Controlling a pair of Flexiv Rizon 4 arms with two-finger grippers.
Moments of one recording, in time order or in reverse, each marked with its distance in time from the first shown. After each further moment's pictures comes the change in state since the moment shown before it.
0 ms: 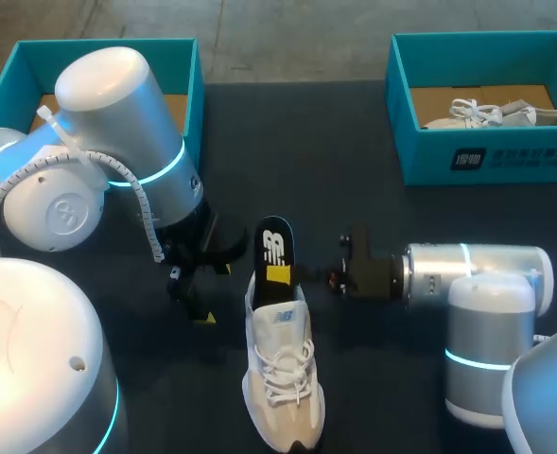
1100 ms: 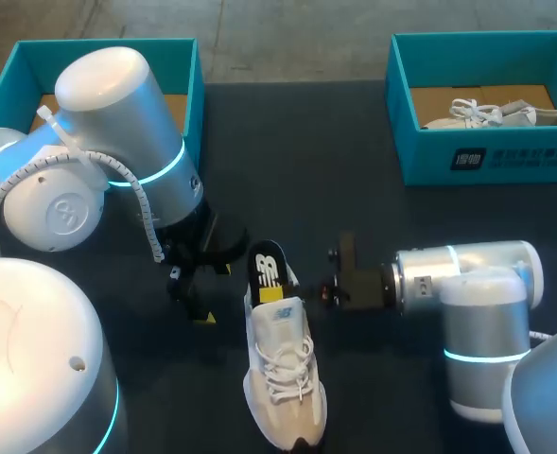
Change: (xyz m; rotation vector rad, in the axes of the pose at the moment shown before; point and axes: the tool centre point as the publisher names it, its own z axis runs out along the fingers) left arm 0.000 0.000 0.000 0.000 0.000 0.000; right arm 0.004 -0.030 0.009 0.115 0.011 0.069
